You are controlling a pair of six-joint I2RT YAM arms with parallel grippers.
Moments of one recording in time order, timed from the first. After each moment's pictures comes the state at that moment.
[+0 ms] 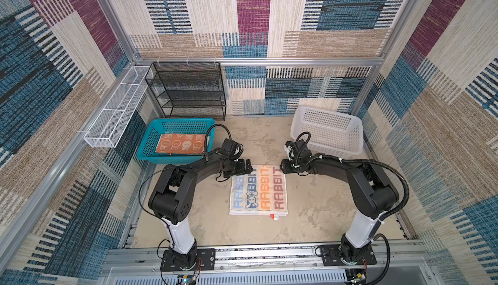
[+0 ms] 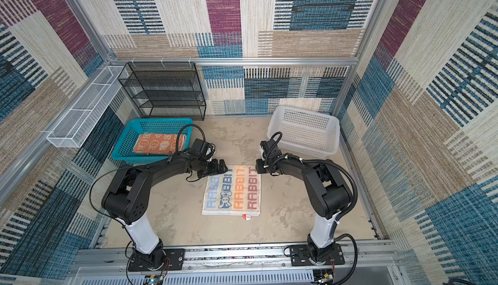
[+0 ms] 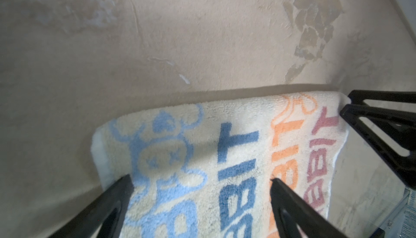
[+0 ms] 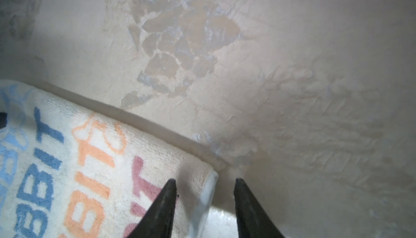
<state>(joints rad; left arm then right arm) -0.41 1.80 1.10 -0.39 0.28 -0.46 0.43 1.79 1.01 -0.23 -0.14 0.29</state>
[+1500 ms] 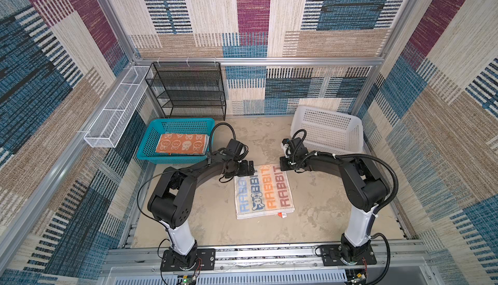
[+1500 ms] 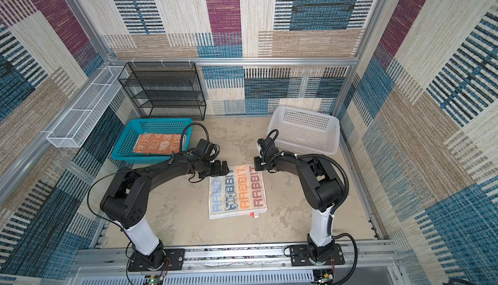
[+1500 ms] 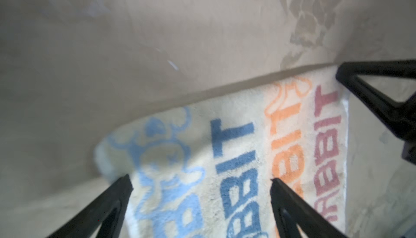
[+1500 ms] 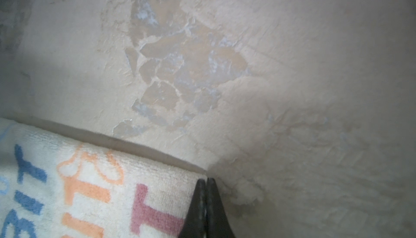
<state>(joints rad) -0.46 1.77 1.16 -0.50 0.13 -0.46 0.43 1.89 1.10 -0.20 -0.10 0.24</state>
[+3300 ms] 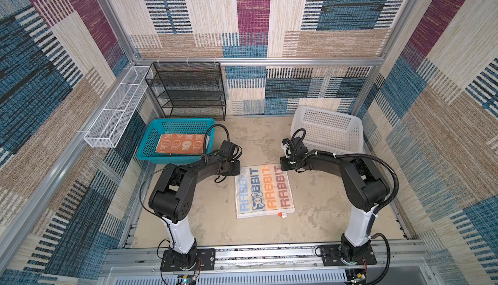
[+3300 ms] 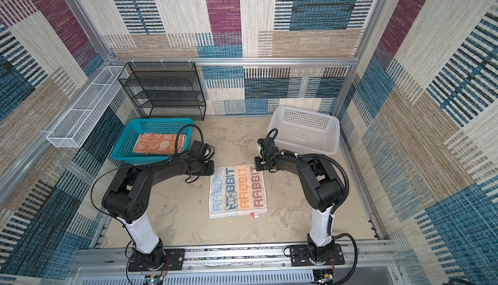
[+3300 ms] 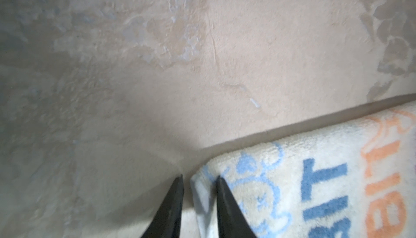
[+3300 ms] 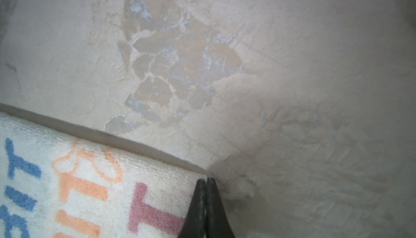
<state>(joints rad) -0.40 1.82 1.06 -0.37 0.06 -0.35 0.42 1.89 1.11 -0.23 -0.10 0.22</state>
